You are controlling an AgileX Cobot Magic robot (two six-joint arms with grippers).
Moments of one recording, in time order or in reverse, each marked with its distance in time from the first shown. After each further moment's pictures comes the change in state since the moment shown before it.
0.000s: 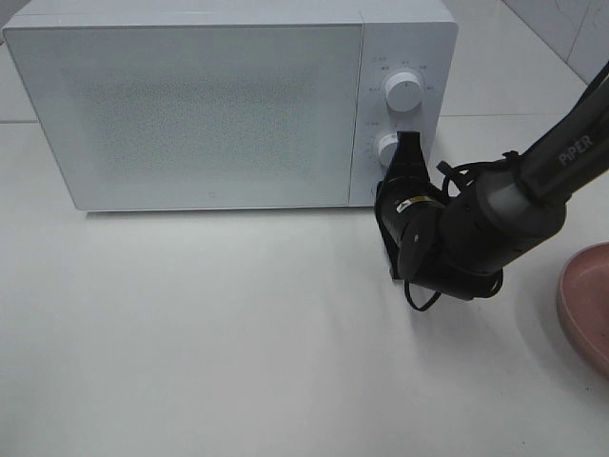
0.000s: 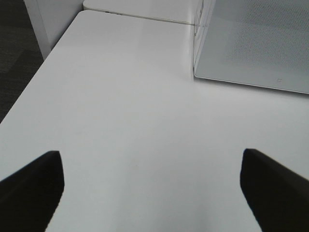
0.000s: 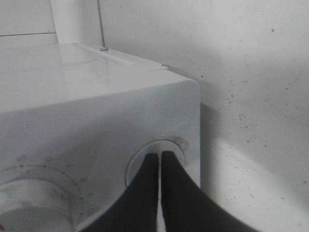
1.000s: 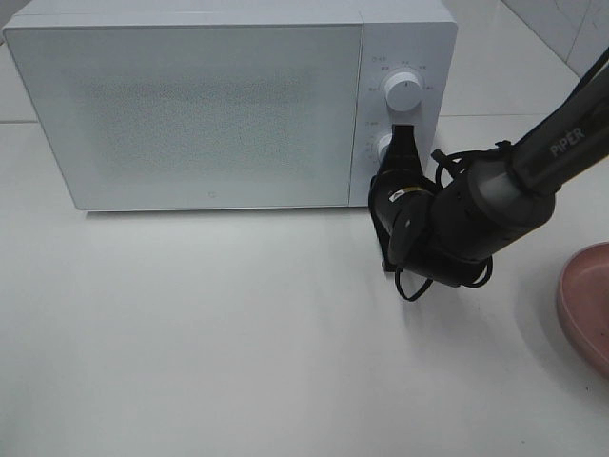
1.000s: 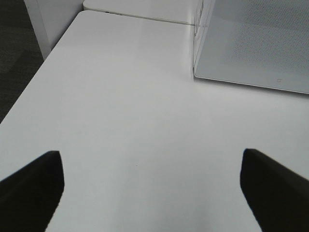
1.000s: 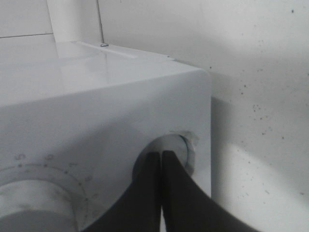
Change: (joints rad) left arm 0.000 0.000 0.000 0.000 0.000 0.000; right arm -0.008 0.006 -0.056 0.037 0.040 -0.029
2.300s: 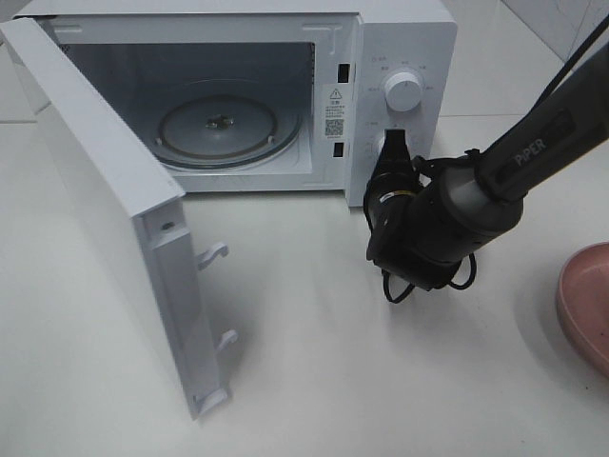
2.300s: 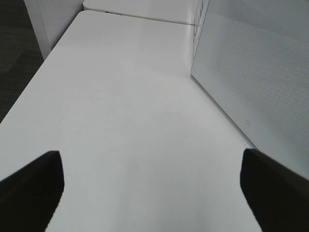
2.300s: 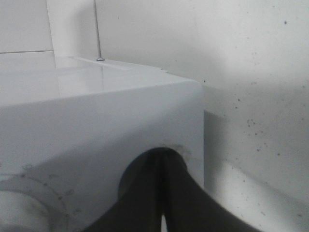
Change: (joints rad) left arm 0.000 0.000 0.000 0.000 0.000 0.000; right arm 0.024 0.056 -0.067 0.134 -0.040 -0.126
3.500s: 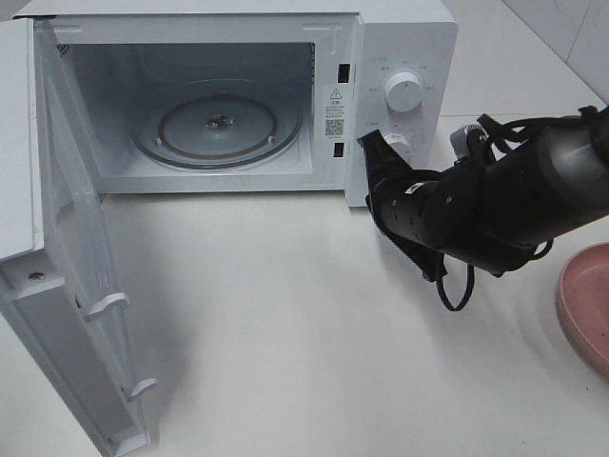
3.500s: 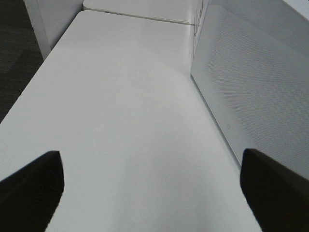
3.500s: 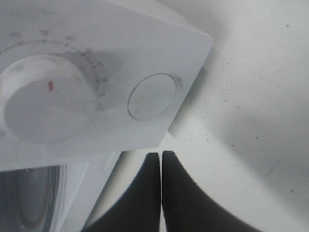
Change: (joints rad) left arm 0.000 0.000 0.000 0.000 0.000 0.000; right arm -0.013 -0.261 0.186 -0.134 0.316 -0.439
